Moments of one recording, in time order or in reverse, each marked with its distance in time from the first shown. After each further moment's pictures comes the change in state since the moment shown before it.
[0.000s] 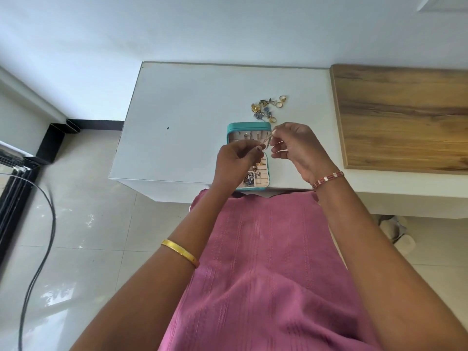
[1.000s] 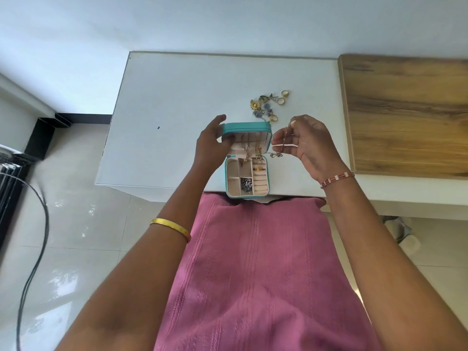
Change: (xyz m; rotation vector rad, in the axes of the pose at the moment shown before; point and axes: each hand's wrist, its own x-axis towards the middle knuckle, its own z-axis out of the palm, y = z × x) left_hand 0.081 -0.031 -0.024 0.258 0.052 -0.051; right_hand 0.048 0.017 -0.021 0.274 0.013 0.018
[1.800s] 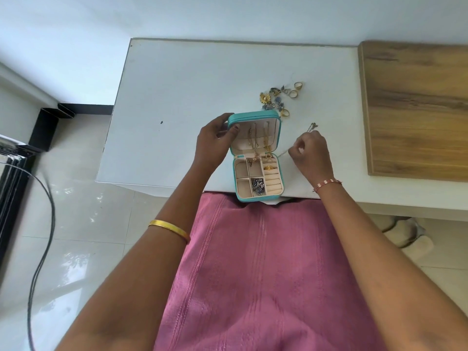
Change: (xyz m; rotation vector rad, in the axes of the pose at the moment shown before) left_hand 0.012 -0.014 -0.005 -0.150 -0.023 0.023; right_hand 0.064 0.088 -0.028 -1.092 0.223 -0.317
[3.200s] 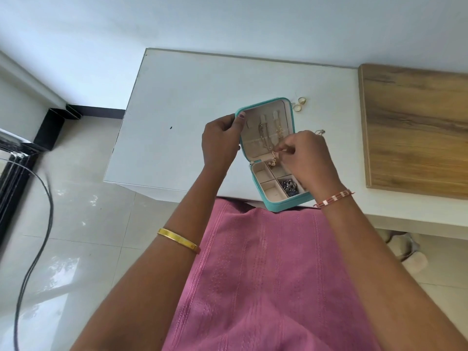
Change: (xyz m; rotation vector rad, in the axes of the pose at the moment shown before) left_hand -0.017 0.048 0.002 -0.105 0.229 -0.056; right_hand -0.036 -0.103 -0.070 0.012 -0.129 -0.091
